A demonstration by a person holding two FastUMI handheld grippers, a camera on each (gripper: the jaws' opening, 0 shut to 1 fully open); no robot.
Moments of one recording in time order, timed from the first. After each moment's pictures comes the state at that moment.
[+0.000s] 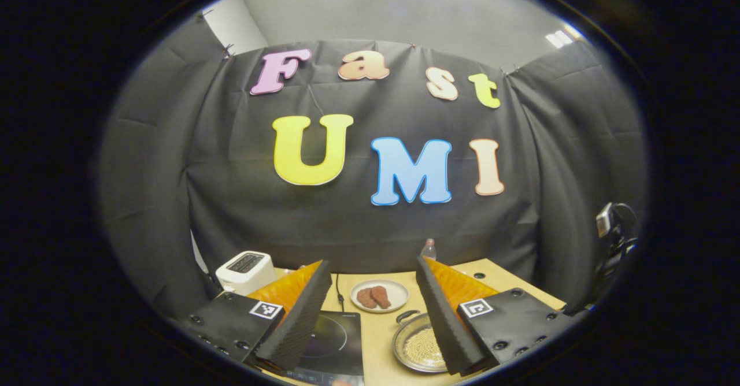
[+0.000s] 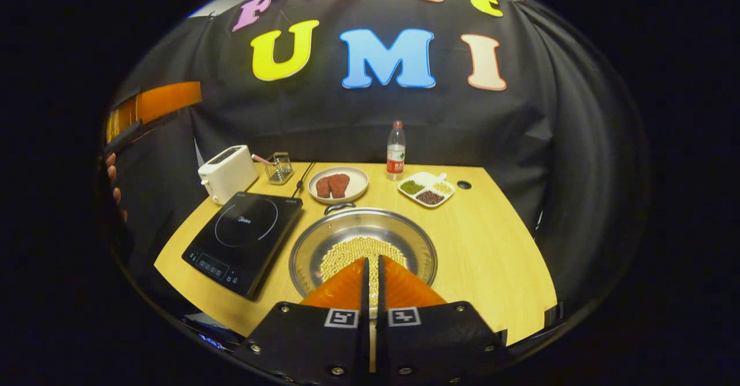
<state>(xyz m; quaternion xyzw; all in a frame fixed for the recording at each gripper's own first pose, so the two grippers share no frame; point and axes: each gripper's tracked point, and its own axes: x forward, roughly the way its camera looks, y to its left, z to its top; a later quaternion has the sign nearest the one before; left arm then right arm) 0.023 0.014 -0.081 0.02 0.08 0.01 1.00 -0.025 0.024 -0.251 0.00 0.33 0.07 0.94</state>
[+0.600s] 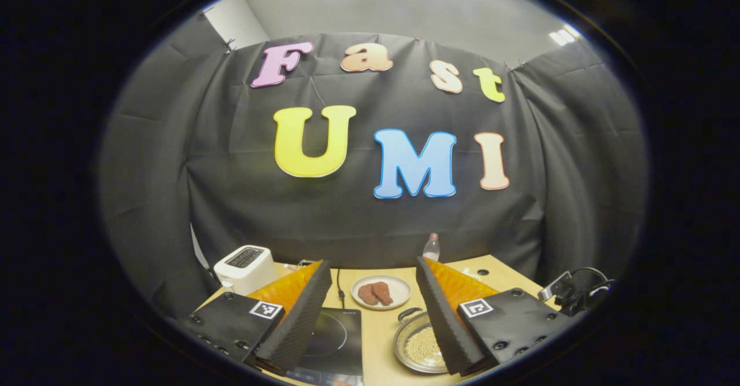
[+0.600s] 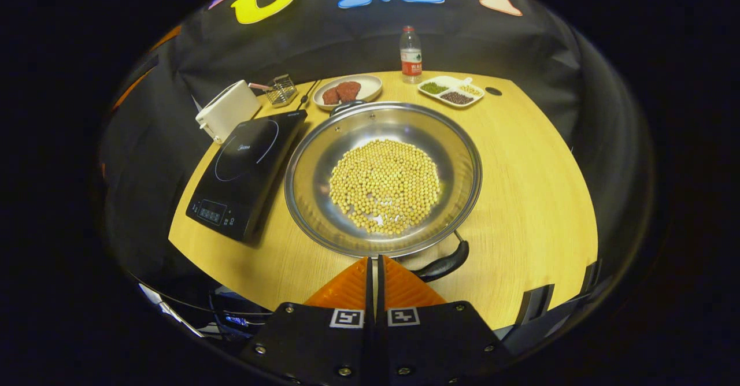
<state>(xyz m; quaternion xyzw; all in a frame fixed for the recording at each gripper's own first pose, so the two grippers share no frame) 0.036 0.020 -0.097 0.02 0.10 0.02 1.00 -0.074 0.031 -0.353 0.03 0.51 0.09 0.85</state>
